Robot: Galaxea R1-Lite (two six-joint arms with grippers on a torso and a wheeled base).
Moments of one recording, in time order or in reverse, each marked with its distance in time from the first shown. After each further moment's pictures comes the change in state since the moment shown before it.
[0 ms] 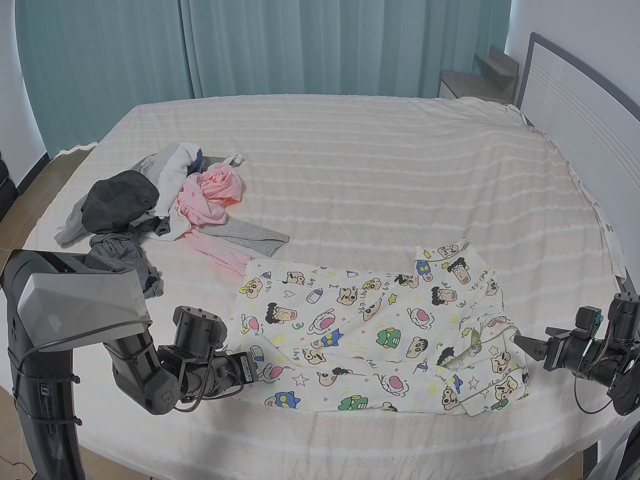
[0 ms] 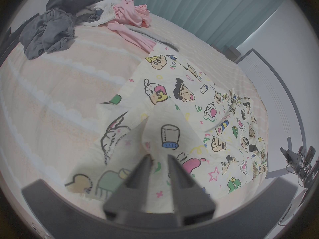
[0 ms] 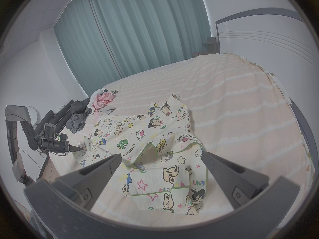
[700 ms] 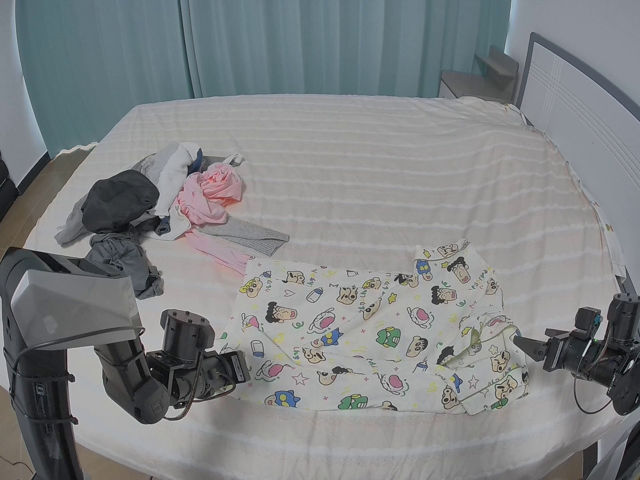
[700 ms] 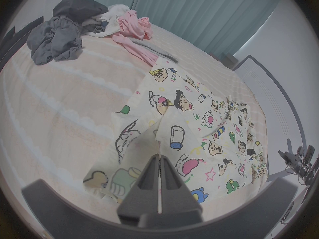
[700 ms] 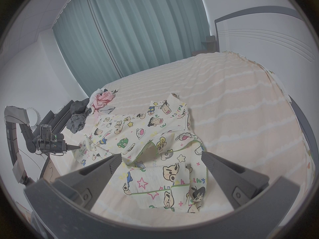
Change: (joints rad) left arm 0.010 -0.021 0.100 -0.154 0.038 0.009; right arm 0.000 0.005 0.000 0.004 0.000 0.007
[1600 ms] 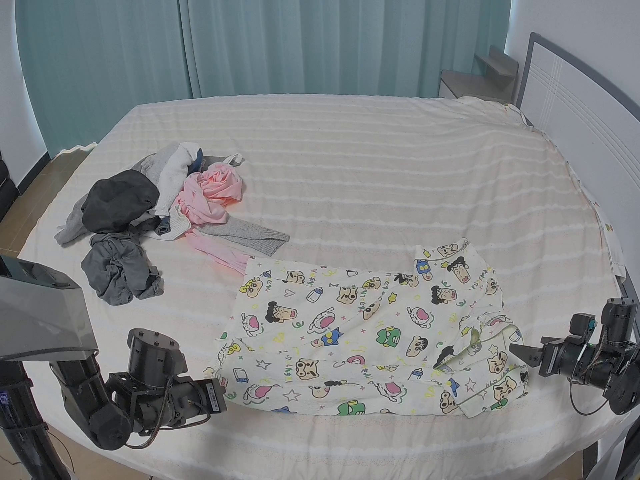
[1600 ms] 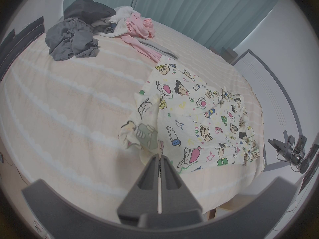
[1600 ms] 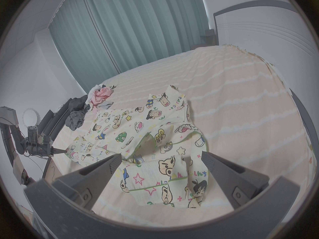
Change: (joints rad) left arm -0.021 -0.201 0.271 -0.002 0.000 -0.001; right arm 0.001 0.051 0.000 0.004 0.001 0.001
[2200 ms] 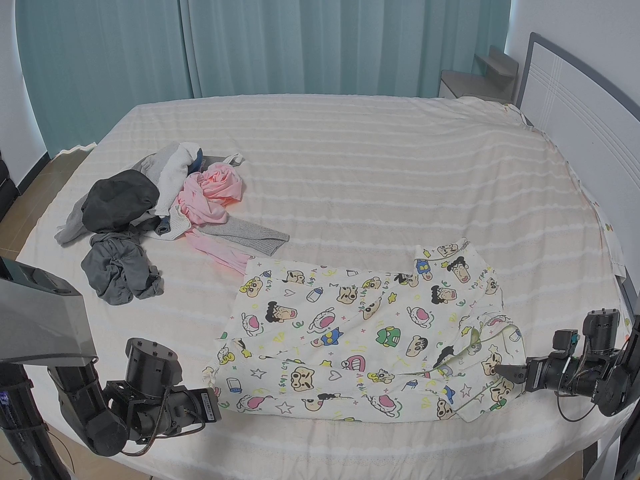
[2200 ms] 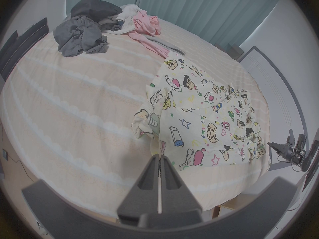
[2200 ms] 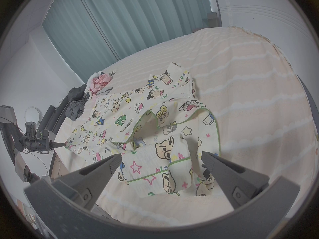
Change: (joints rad) left arm -0.010 -0.002 0.056 -0.002 0.048 -0.009; right arm 0.044 0.133 0.000 0.001 0.001 -0.001
